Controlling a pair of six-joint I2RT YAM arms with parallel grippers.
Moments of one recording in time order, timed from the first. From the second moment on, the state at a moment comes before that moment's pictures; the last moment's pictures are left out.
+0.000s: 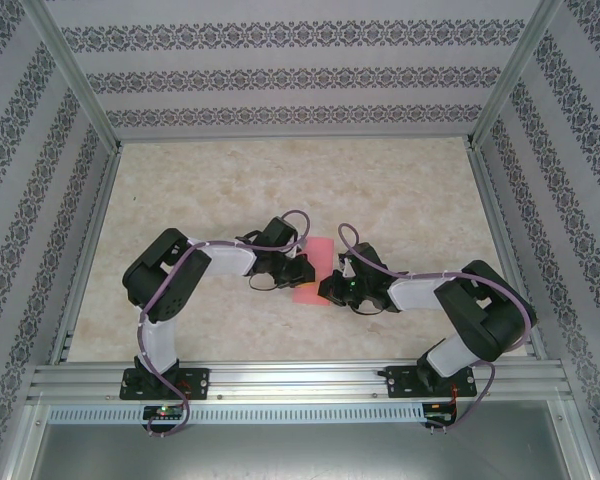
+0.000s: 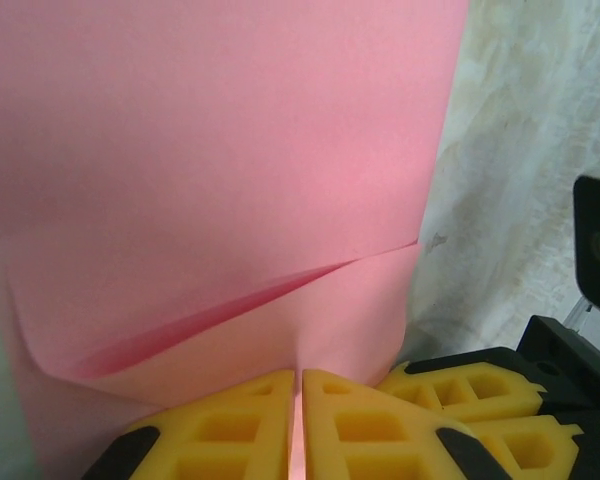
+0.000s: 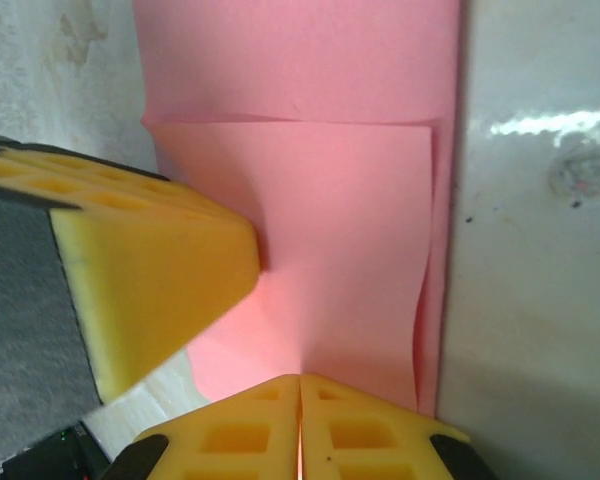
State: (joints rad) left arm -0.68 1.92 0.99 -0.07 0.58 -0.86; right arm 0.60 1.54 0.45 0.20 -0.47 0.94
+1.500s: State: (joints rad) left arm -0.60 1.84 1.10 -0.22 0.62 -0.75; right arm 0.60 1.51 0.43 0.18 -0.45 0.94
